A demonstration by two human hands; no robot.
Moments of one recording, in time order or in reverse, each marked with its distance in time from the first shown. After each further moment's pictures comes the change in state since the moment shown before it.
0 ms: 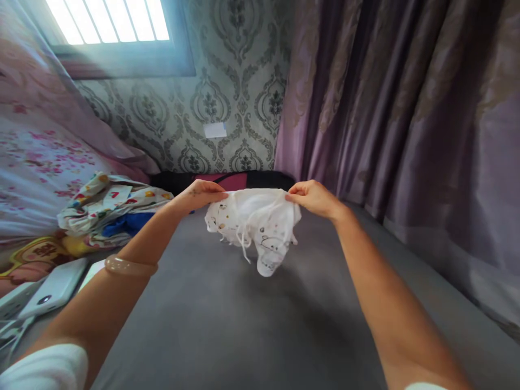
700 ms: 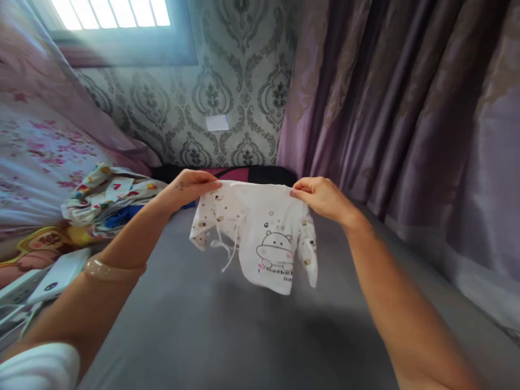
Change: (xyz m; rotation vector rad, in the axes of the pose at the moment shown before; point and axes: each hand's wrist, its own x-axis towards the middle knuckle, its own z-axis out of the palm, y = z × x) left_hand -0.027 0.026 -0.014 0.125 0.036 0.057; right_hand -0.024 -0.019 -0.012 -0.063 -0.020 0.009
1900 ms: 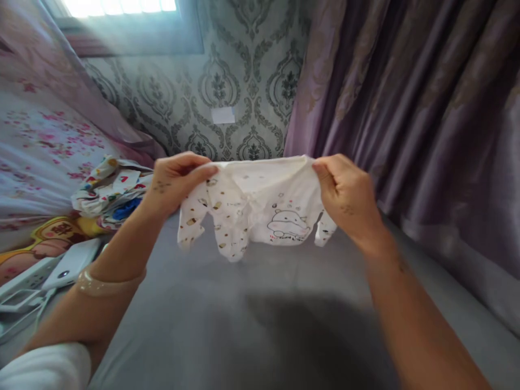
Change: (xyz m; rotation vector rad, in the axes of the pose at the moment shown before) left_hand -0.023 0.019 0.015 -0.007 0.352 0.186; right_hand -0.015 -0.021 0.026 -0.437 0.582 -0.284
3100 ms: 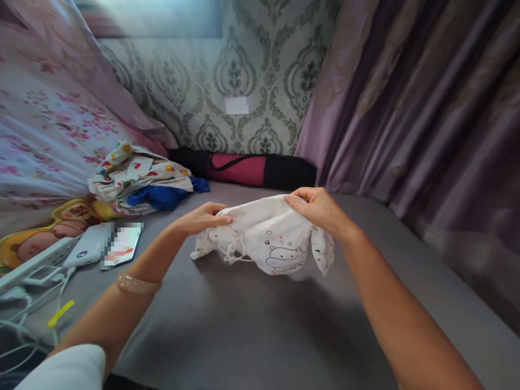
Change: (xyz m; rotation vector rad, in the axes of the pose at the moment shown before) left_hand -0.062 -0.087 -0.009 -0.246 -0.641 -0.539; right_hand -0.007 -0.017 0.064 0.557 -0.514 0.440
